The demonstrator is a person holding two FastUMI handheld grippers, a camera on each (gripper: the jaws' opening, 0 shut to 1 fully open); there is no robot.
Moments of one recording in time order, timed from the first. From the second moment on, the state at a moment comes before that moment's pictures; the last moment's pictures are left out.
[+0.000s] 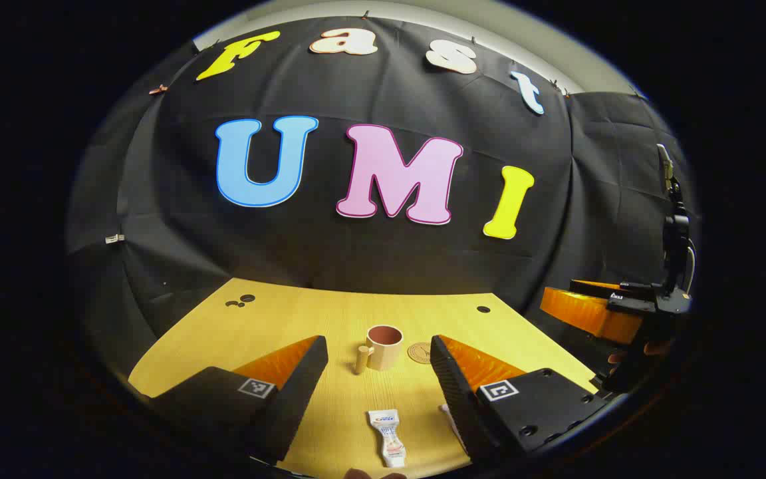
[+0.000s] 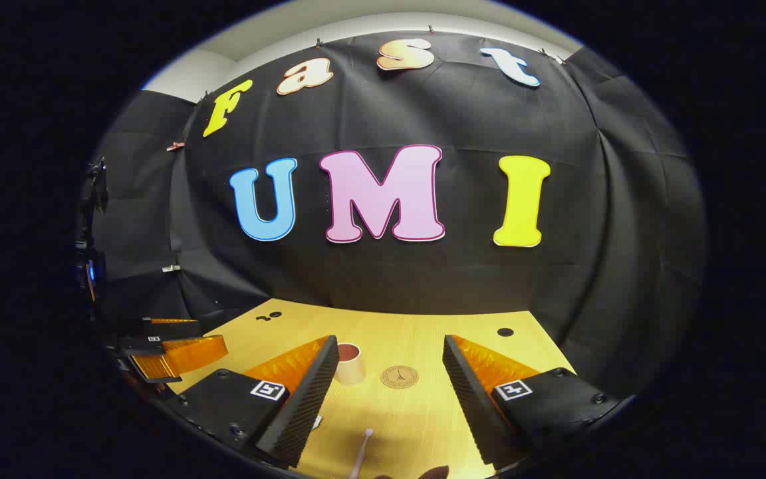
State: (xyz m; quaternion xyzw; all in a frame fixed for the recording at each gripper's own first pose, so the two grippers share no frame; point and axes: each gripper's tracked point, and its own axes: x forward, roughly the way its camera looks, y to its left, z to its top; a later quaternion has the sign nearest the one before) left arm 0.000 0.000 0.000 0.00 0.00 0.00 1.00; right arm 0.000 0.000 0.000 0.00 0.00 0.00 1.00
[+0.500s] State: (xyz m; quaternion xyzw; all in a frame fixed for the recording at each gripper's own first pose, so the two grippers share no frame) left arm 0.000 -0.009 -0.012 0.01 0.02 0.00 1.00; right arm -0.005 0.000 -0.007 -0.02 0.01 0.00 1.00
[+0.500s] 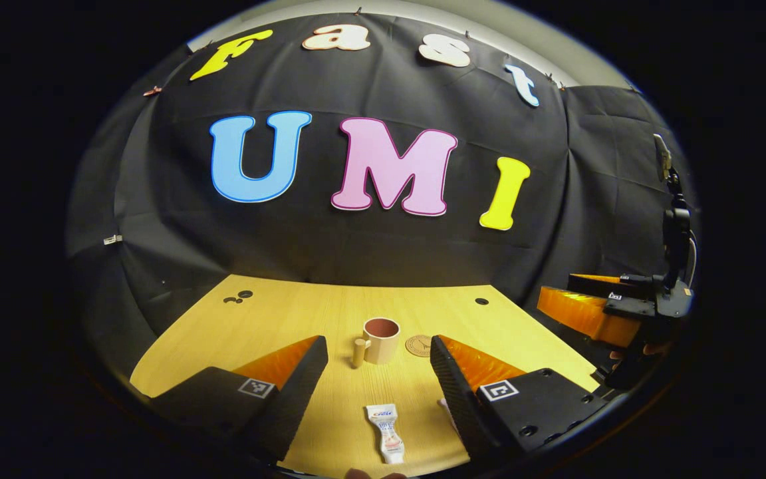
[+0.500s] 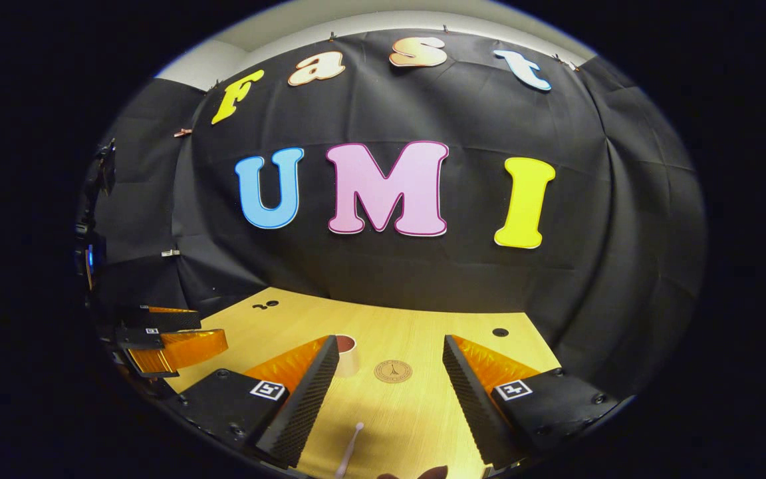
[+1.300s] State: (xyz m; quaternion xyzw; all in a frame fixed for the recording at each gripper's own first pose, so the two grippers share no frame) left arm 0.008 -0.035 -0.107 0.00 0.16 -0.02 0.99; right arm -0.020 -0.013 -0.042 -0.02 0.05 0.00 1.00
